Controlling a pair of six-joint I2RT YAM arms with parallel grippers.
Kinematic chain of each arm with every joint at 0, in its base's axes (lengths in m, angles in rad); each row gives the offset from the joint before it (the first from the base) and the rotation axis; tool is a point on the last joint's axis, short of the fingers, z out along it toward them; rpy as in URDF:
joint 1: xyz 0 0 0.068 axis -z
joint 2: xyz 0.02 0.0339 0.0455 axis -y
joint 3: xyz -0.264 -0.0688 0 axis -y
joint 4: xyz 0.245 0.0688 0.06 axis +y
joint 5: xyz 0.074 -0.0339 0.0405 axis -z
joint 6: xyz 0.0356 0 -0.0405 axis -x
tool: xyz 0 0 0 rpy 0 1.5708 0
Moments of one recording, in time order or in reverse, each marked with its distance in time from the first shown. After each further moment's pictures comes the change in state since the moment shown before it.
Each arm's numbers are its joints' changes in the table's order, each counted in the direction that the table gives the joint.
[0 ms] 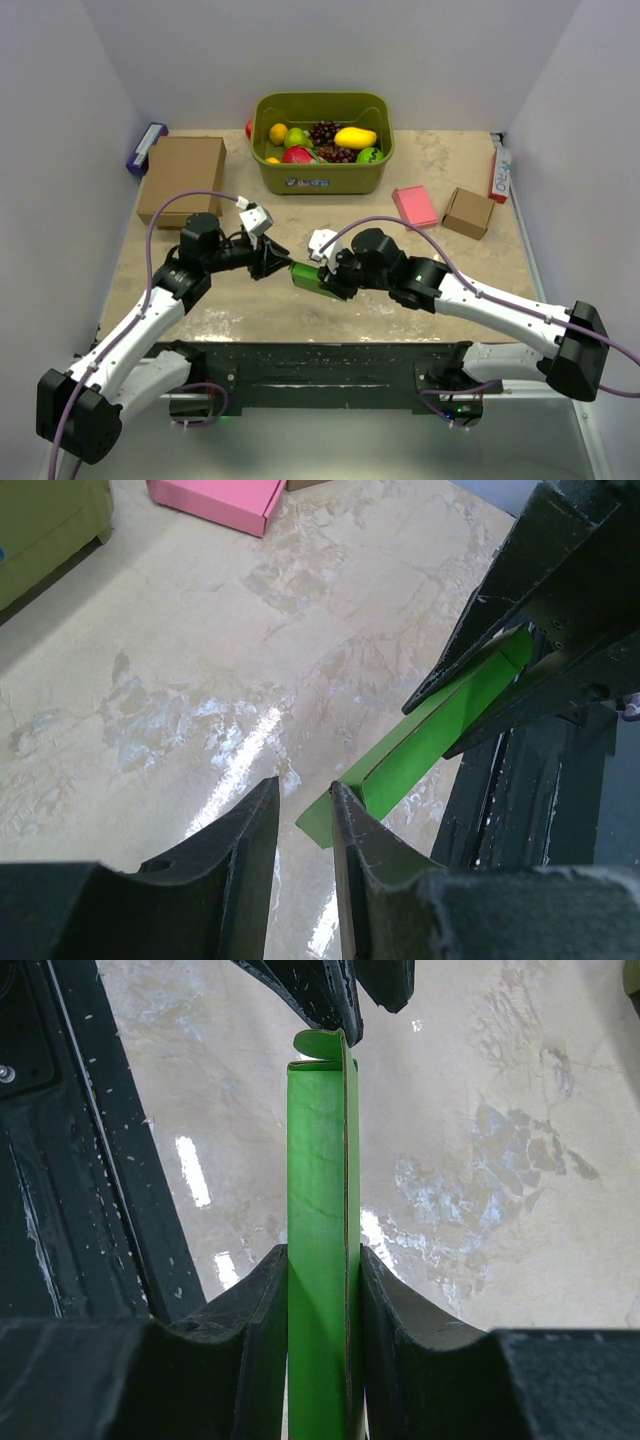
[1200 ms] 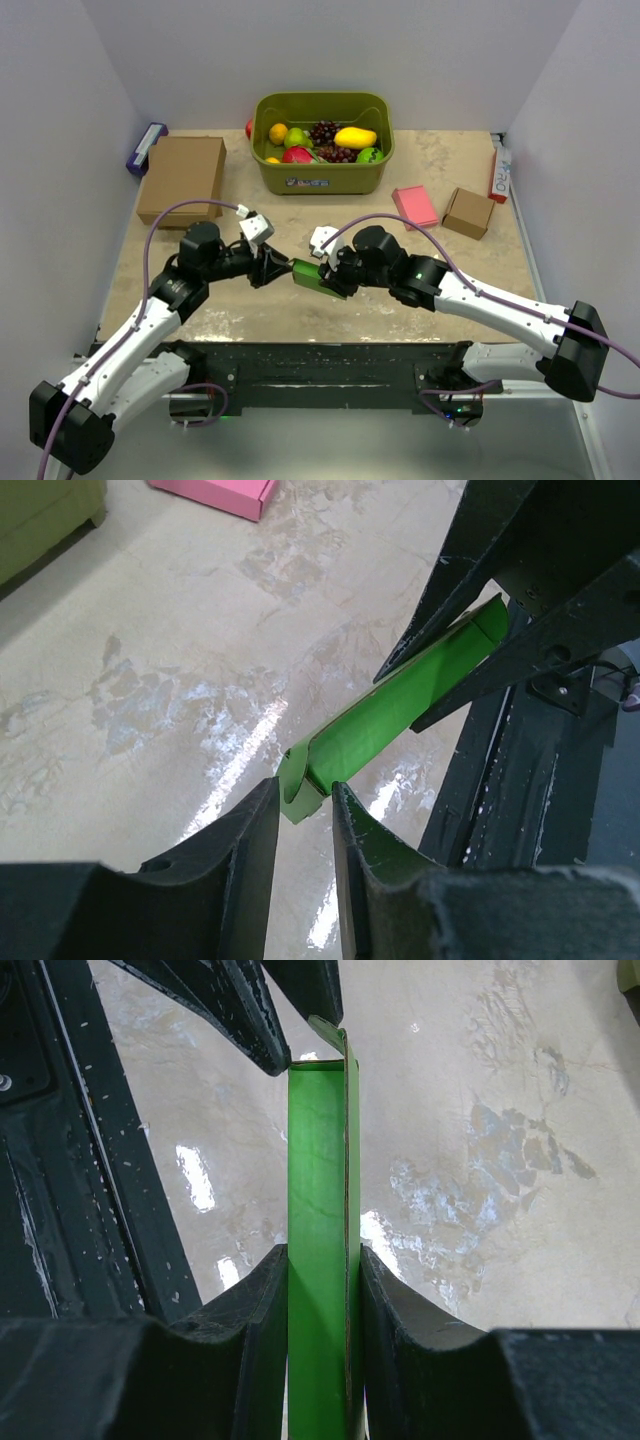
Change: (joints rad) left arm 0.051 0.076 -0.027 0.061 -0.067 0.005; right arm 0.019 -0.006 0.000 -0.008 -0.015 -0.006
